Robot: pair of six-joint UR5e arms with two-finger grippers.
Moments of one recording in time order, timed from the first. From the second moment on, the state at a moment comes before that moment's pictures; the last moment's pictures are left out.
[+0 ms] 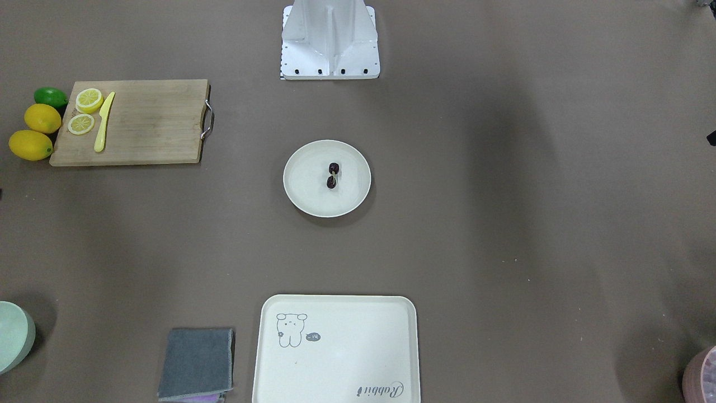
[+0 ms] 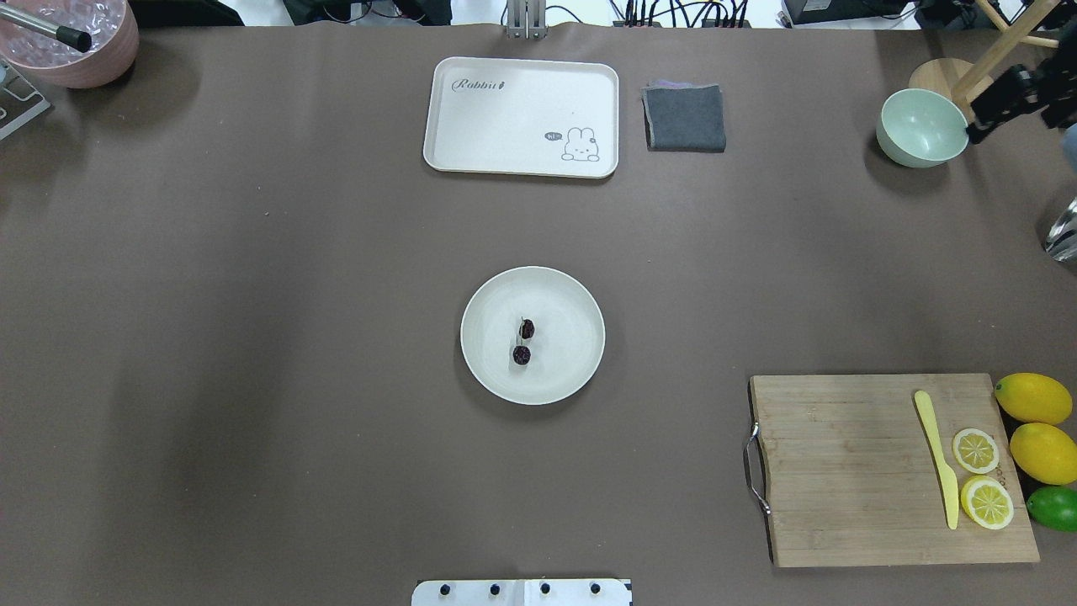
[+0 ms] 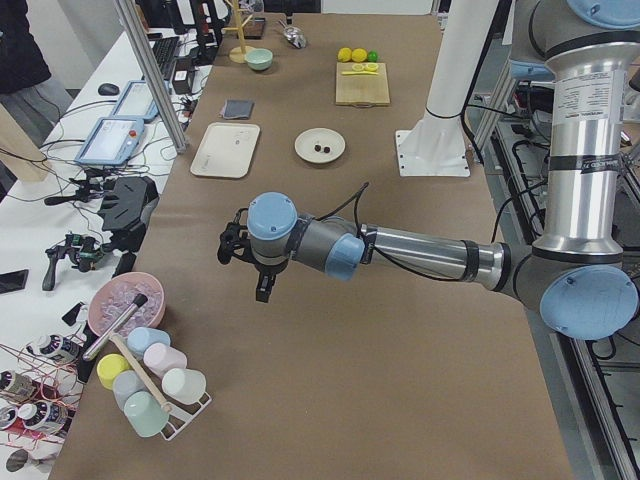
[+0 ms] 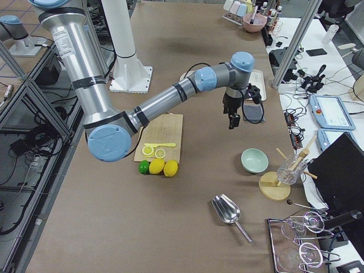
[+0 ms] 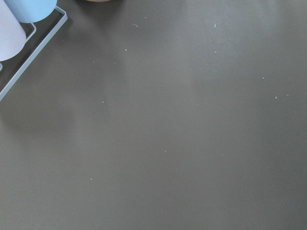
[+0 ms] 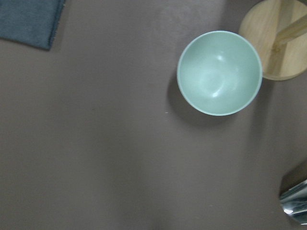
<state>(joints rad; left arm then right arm) -1.51 -1.54 -1.74 -1.80 -2.51 -0.18 1.38 -1.25 1.73 -1.86 2.29 0.04</state>
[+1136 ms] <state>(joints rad) -1.52 -1.47 -1.60 -1.80 -2.45 -0.02 1.61 -1.49 1.80 -1.81 2.44 -0.23</state>
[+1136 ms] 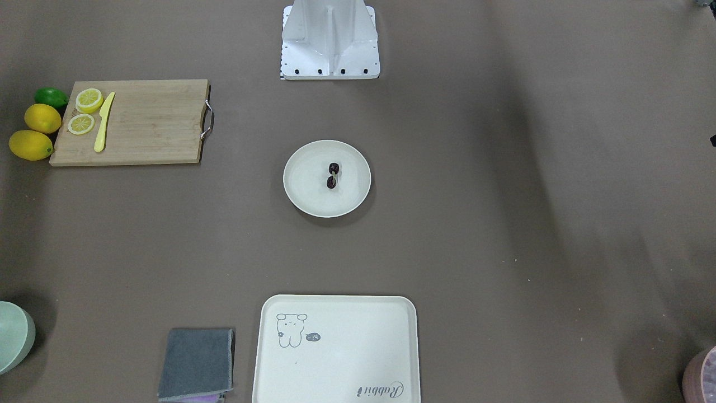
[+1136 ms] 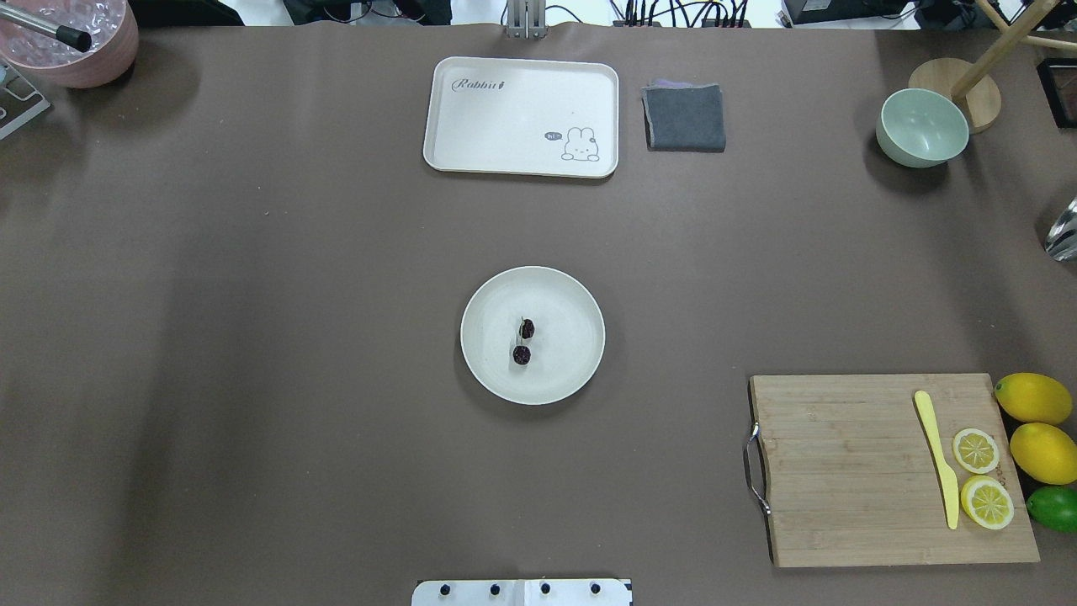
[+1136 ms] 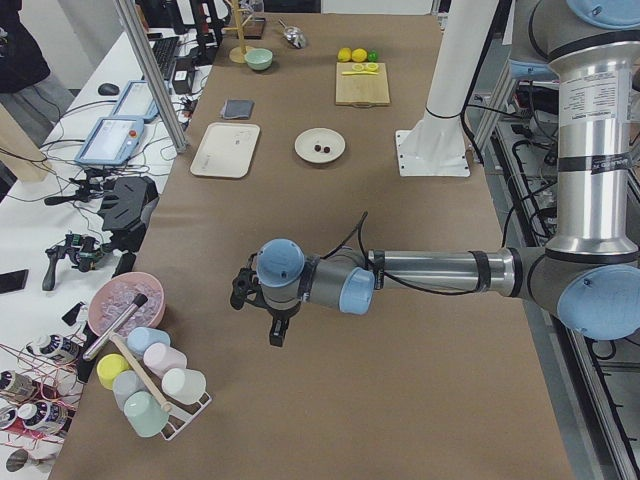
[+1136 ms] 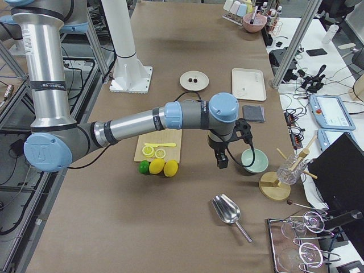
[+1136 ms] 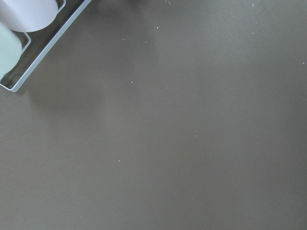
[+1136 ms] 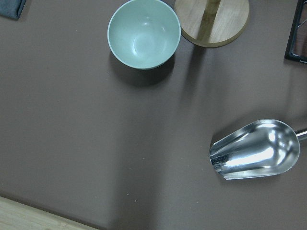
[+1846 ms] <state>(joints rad) -1.68 -1.48 -1.52 -1.76 -2.45 -0.01 1.53 -1.47 1.77 -1.80 2.37 -0.15</state>
